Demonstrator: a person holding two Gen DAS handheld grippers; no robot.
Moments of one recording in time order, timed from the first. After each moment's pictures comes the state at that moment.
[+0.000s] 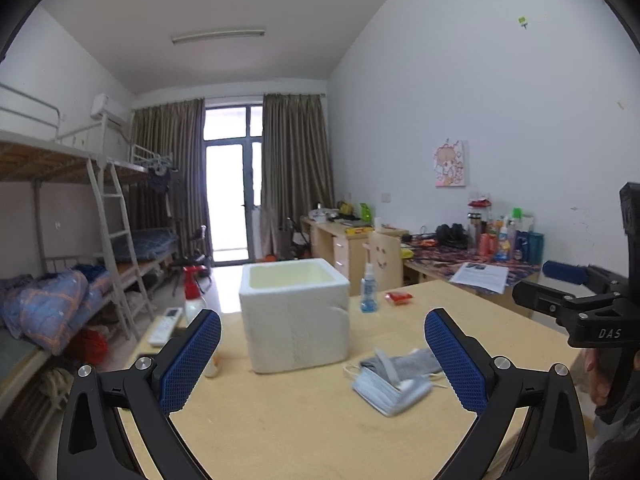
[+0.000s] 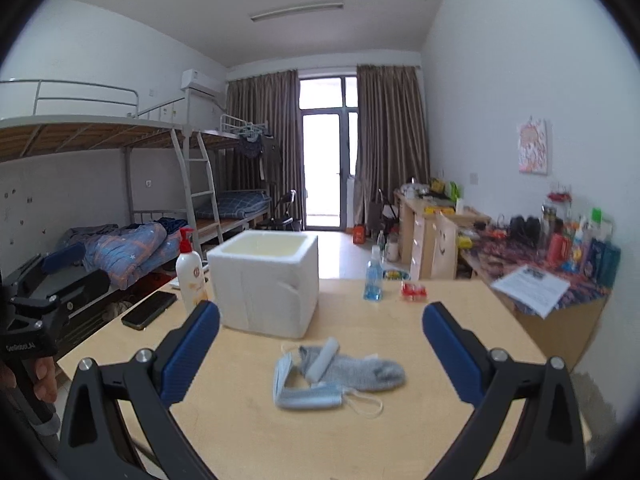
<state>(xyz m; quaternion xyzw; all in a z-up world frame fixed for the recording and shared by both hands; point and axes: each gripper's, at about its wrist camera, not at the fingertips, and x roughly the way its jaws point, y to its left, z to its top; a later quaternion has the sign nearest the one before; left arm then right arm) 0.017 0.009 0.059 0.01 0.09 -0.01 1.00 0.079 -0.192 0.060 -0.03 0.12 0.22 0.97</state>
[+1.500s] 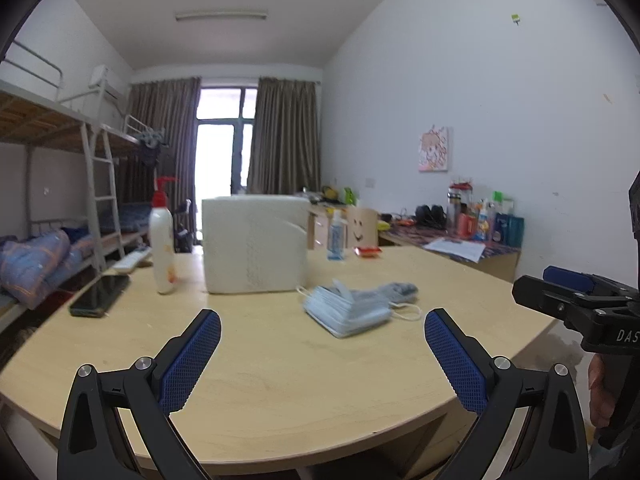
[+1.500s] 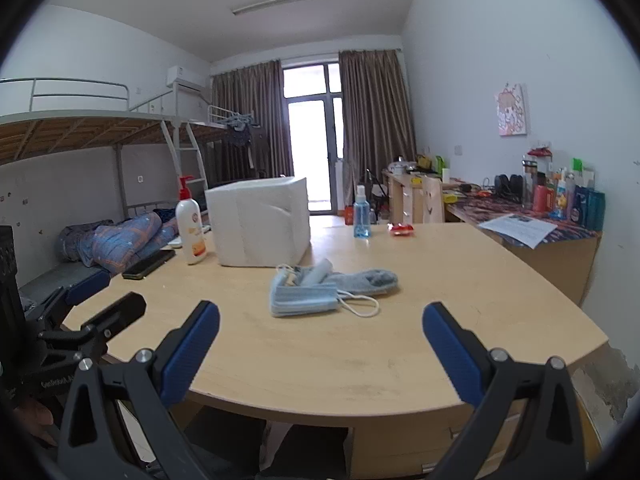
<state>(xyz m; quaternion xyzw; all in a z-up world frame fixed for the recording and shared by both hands) -0.004 -0.022 -0.040 -0.02 0.11 -0.04 0.99 0.032 -0.223 -0.022 0.00 0.15 0.20 0.97</state>
